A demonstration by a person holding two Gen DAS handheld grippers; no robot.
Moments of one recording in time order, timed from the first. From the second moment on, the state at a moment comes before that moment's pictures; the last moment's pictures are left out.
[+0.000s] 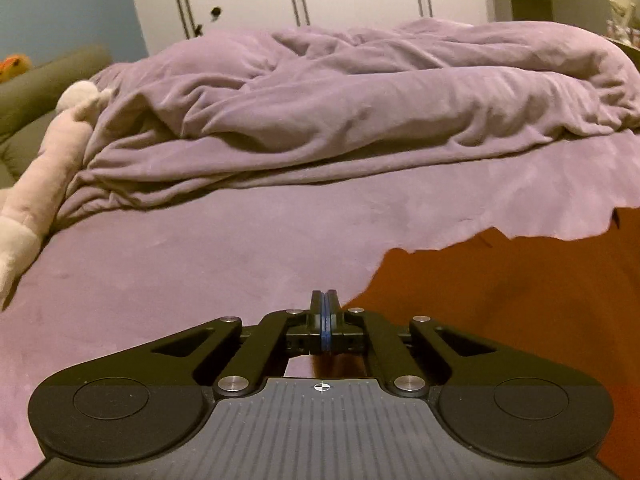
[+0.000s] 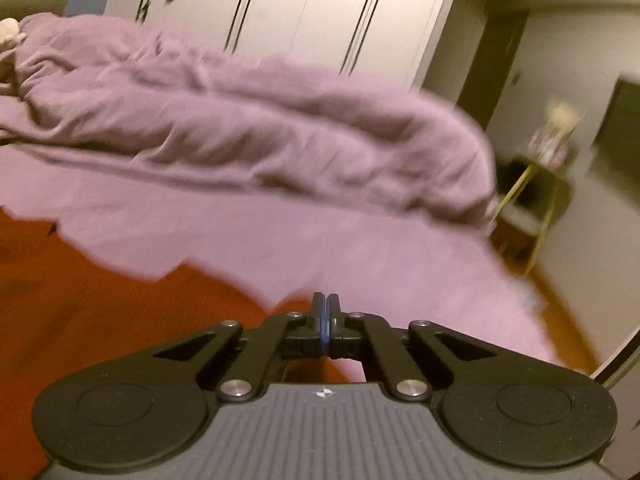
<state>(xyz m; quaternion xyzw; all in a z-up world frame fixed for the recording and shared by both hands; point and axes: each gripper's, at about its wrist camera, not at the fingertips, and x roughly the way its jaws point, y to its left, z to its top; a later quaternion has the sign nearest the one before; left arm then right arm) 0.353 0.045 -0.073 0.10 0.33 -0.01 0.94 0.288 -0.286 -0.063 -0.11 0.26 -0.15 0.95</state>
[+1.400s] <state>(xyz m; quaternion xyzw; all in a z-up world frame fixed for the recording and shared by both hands) 0.300 0.152 -0.095 -0.09 0.46 -0.06 0.88 0.154 -0.160 -0.085 0.01 0.36 0.04 0.93</state>
